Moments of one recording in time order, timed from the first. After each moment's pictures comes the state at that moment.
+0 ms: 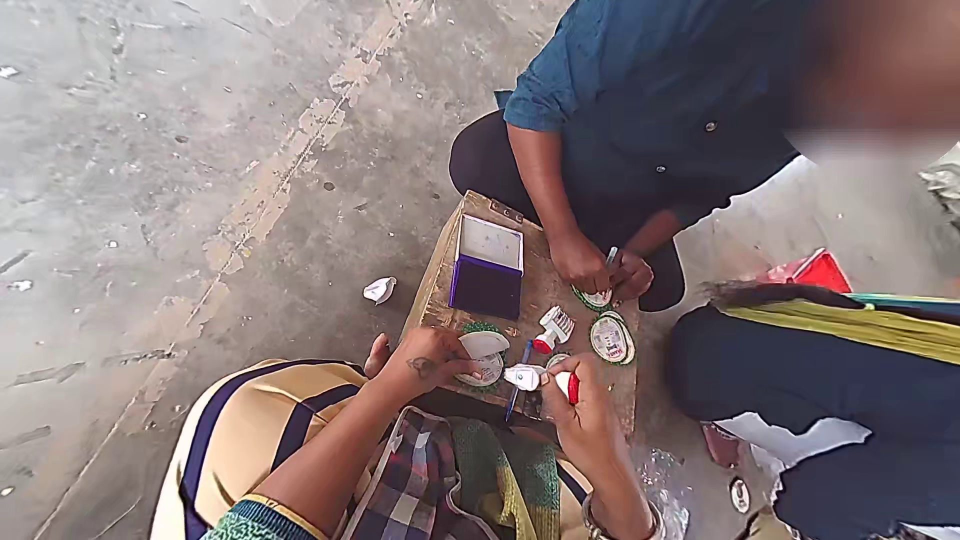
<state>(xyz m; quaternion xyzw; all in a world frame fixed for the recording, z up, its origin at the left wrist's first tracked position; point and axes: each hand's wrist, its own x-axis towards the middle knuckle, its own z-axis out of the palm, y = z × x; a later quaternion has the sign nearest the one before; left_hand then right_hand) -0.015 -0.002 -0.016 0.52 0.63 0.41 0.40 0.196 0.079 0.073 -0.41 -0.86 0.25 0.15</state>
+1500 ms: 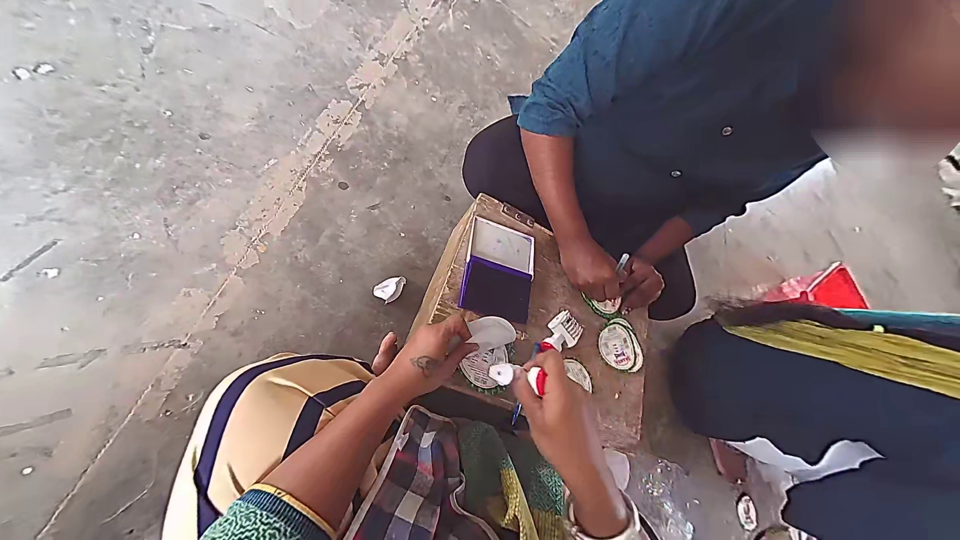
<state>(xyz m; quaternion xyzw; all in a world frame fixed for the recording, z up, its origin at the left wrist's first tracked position) -0.015 -0.003 -0.020 0.49 0.65 0.43 0.39 0.169 0.066 0.067 -0.42 -0.89 0.19 0.08</state>
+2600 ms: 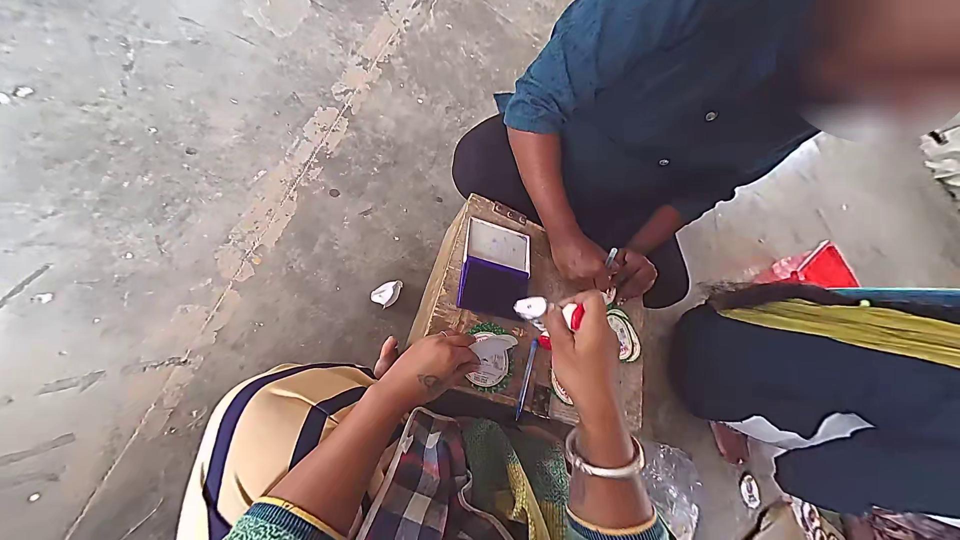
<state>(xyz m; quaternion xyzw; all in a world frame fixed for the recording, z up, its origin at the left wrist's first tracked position) -0.018 -0.006 -0.027 0.66 0.57 0.38 0.32 0.134 0.107 0.085 -0.50 -0.83 0.19 0.17</state>
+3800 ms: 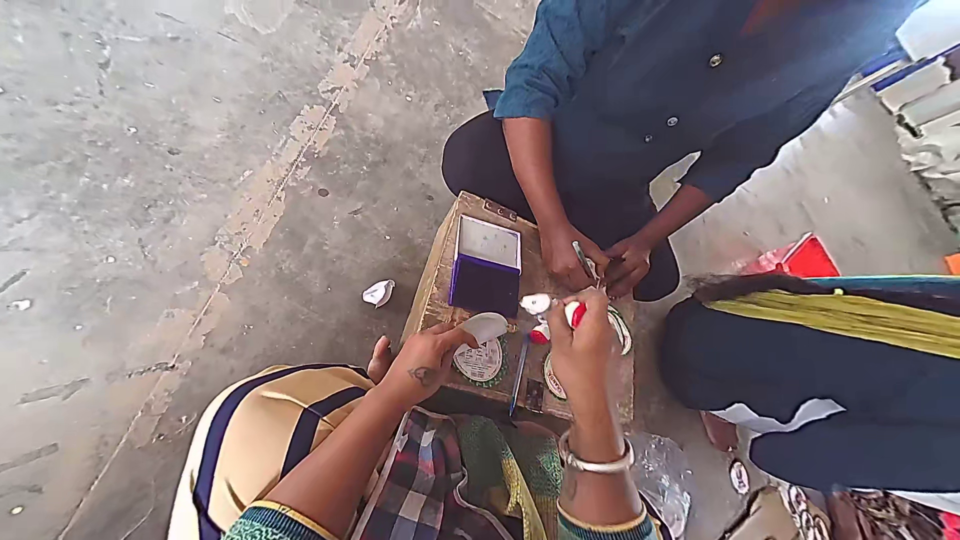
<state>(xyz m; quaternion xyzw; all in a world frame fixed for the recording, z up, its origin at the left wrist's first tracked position) -0.006 -0.006 -0.025 0.55 0.64 0.46 0.29 0.139 0.109 0.083 -0.53 -0.82 0.14 0.18</state>
